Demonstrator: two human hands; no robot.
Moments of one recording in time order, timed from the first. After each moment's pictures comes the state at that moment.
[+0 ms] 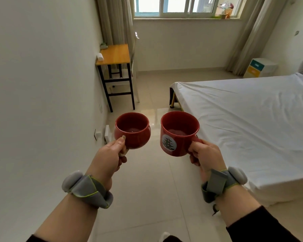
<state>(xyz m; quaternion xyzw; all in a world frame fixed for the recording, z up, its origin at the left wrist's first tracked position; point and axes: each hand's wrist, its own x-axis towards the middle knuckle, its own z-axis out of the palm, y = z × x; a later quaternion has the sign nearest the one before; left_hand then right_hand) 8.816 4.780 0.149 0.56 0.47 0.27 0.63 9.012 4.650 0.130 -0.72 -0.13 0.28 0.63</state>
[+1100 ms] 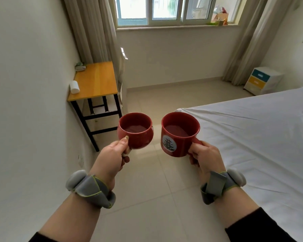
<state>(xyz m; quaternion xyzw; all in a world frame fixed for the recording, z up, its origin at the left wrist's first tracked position) 9.163 5.319 0.136 0.61 0.40 0.23 0.65 9.336 5.164 0.124 -0.73 -0.08 0.25 0.64</state>
